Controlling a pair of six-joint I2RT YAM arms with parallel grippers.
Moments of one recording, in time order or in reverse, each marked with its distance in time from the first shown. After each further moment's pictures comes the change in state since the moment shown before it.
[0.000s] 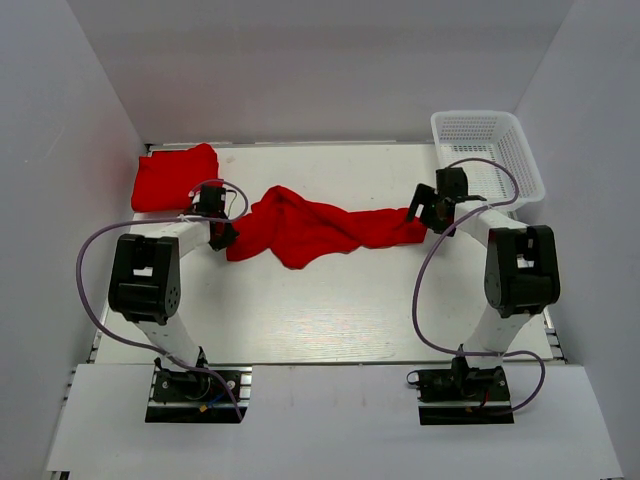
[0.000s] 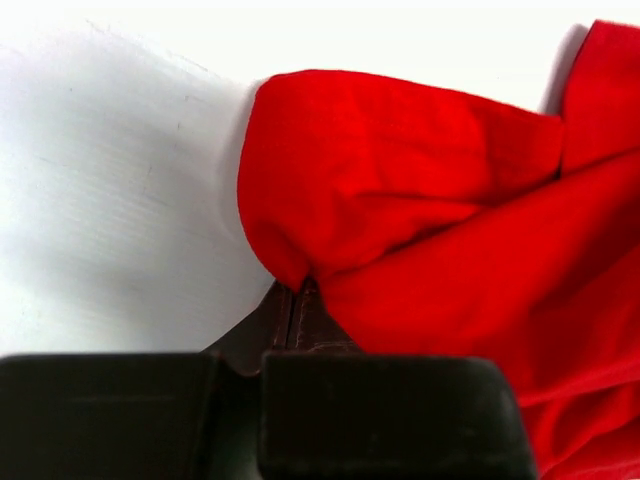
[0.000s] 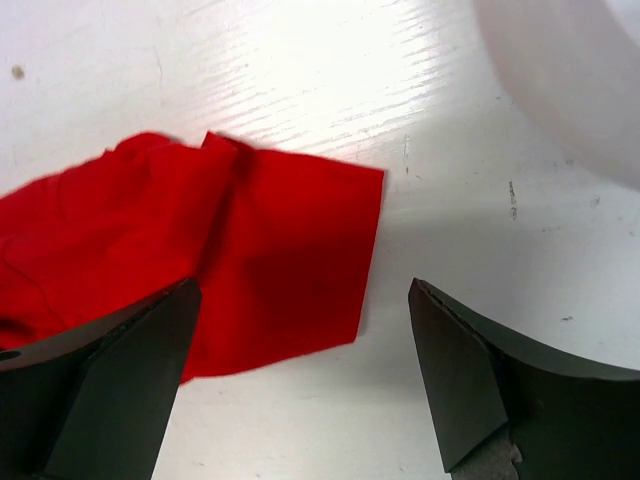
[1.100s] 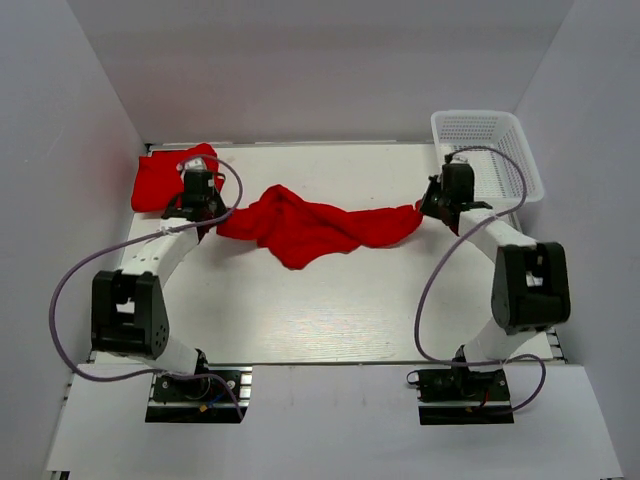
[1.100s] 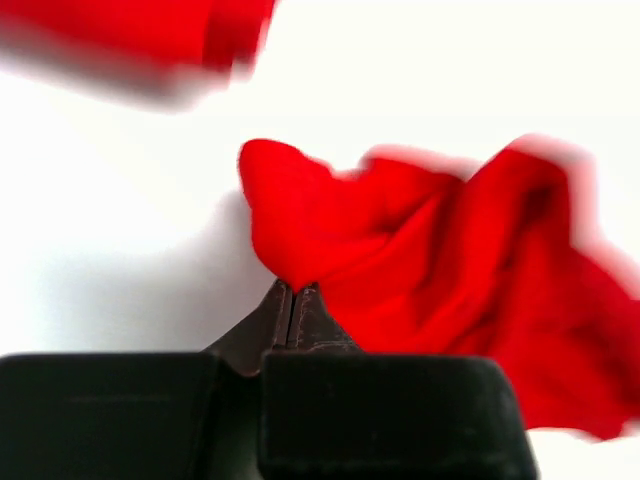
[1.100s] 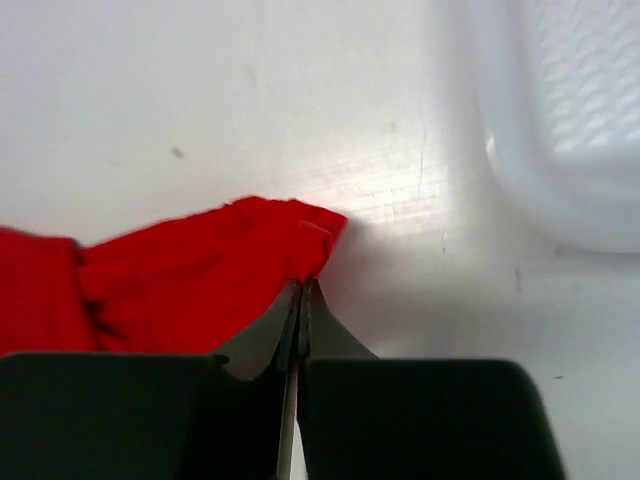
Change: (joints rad) left arm 0.000 -0.231 0.012 0.014 -0.008 0.118; right arm 0.014 -0.100 -0.082 0.224 -0.008 -0.027
